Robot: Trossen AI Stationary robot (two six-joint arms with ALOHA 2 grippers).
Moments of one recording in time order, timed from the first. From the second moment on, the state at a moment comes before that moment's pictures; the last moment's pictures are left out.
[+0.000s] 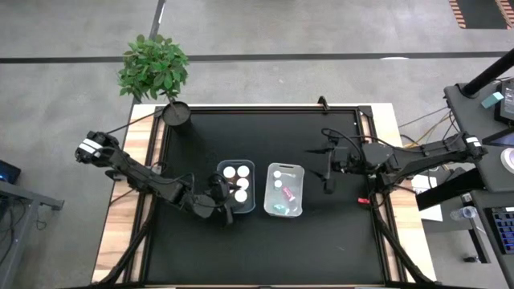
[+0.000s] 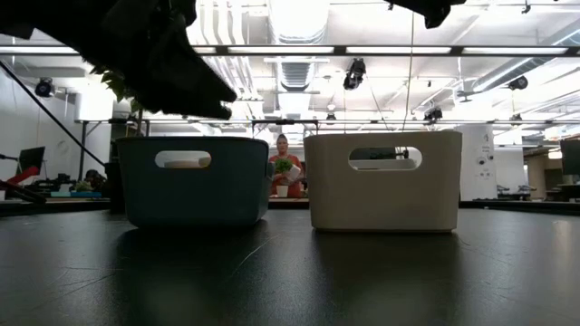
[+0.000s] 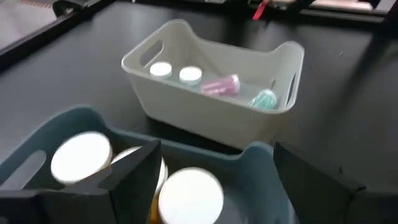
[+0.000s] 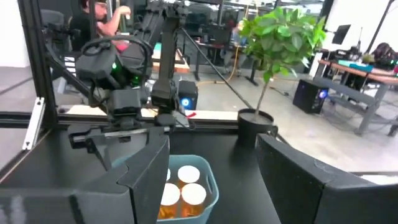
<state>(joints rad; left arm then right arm) -0.44 1.41 0.64 0.23 -0.63 -0.41 0.17 0.87 0.63 0.21 0.29 -0.12</state>
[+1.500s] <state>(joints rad) -0.32 1.39 0.89 -0.26 -0.49 -0.42 0.16 1.09 0.66 -0.05 0.22 0.18</state>
